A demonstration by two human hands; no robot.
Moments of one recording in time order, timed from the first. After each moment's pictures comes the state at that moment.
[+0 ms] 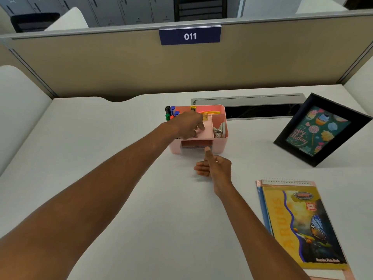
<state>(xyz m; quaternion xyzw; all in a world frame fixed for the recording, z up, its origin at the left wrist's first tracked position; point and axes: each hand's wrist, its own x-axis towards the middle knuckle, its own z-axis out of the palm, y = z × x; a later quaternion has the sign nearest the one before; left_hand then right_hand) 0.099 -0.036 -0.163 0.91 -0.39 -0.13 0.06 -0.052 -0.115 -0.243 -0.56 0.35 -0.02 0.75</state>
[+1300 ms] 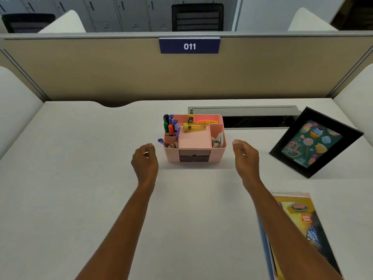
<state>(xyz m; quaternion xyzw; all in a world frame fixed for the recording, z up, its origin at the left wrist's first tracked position) 0.028 0.048 -0.222 0.81 0.18 0.10 0.55 -0.035 -0.196 -0.215 -0.76 0.29 -0.18 0.56</state>
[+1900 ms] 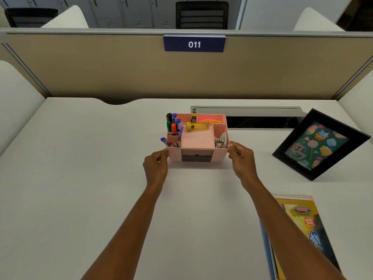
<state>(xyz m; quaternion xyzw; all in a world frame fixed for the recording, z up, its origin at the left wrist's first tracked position) 0.024 0.032 -0.244 0.82 0.17 0.01 0.55 -0.027 -0.190 -0.226 -0.78 0.23 -0.11 0.57</state>
